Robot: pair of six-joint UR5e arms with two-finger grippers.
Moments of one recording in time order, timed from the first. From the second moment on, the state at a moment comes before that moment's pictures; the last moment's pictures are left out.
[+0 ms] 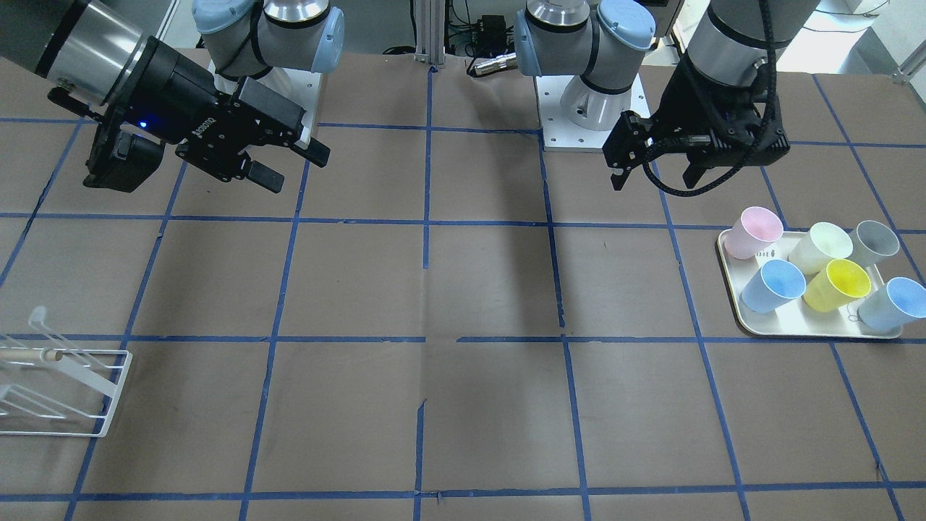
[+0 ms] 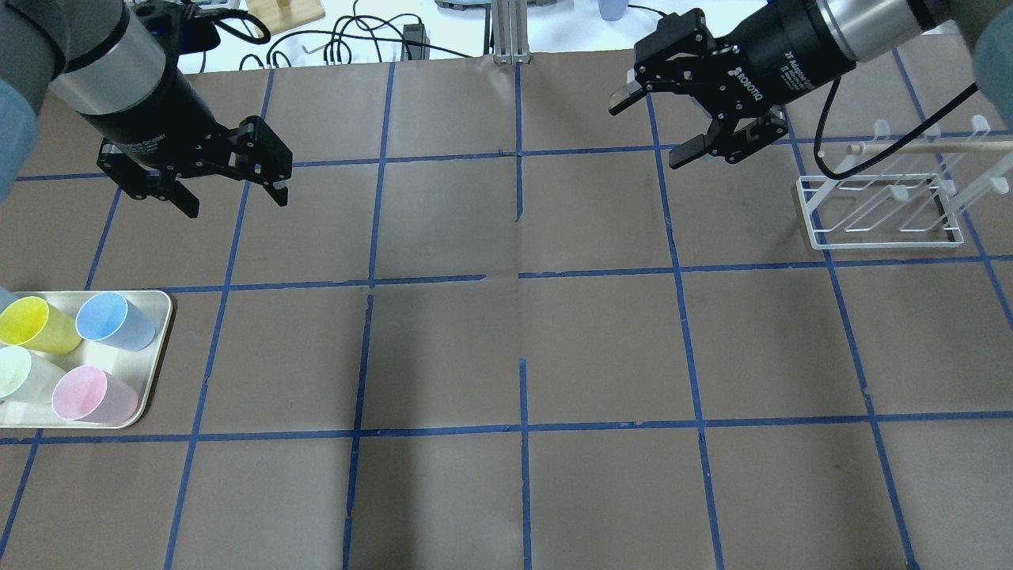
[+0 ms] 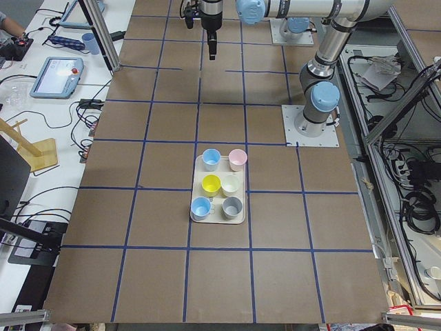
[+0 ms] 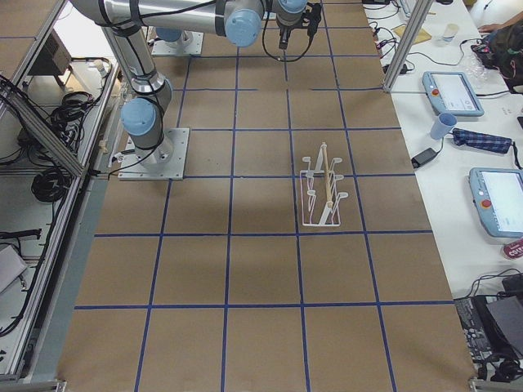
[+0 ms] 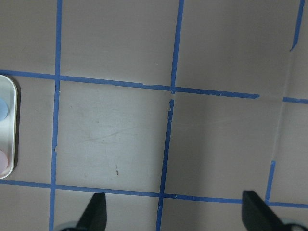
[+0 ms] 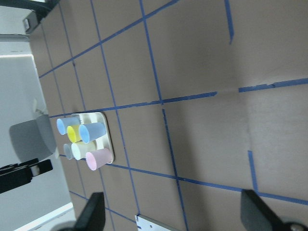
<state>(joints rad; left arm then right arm) -1.47 -1.53 -1.61 -1.55 1.55 0.04 1.41 -1.57 1.63 -1.52 -0.73 -0.01</state>
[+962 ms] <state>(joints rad) -1.03 -1.60 -1.74 -1.33 1.55 0.58 1.41 -1.54 1.75 -1.52 -0.25 -0.14</state>
